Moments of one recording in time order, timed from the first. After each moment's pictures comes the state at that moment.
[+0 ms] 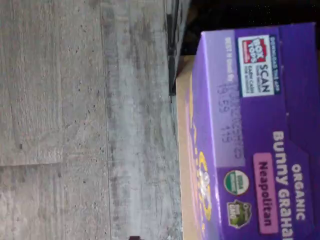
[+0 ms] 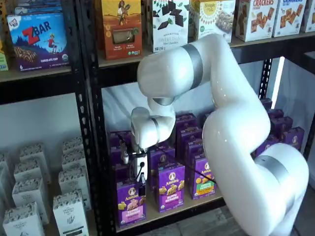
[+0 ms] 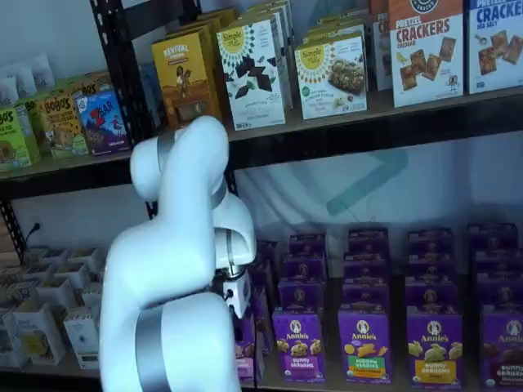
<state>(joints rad) 0.37 0.98 -1.44 0.11 0.44 -1.30</state>
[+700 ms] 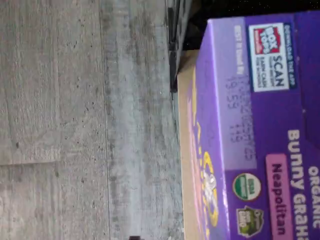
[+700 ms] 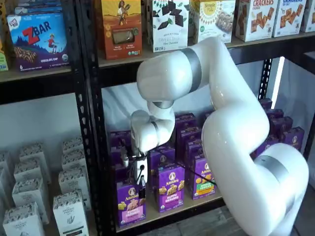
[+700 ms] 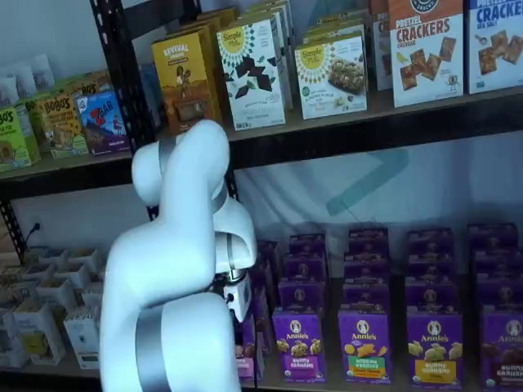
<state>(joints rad) 0.37 1.01 -1.46 0.10 0.43 -1.29</state>
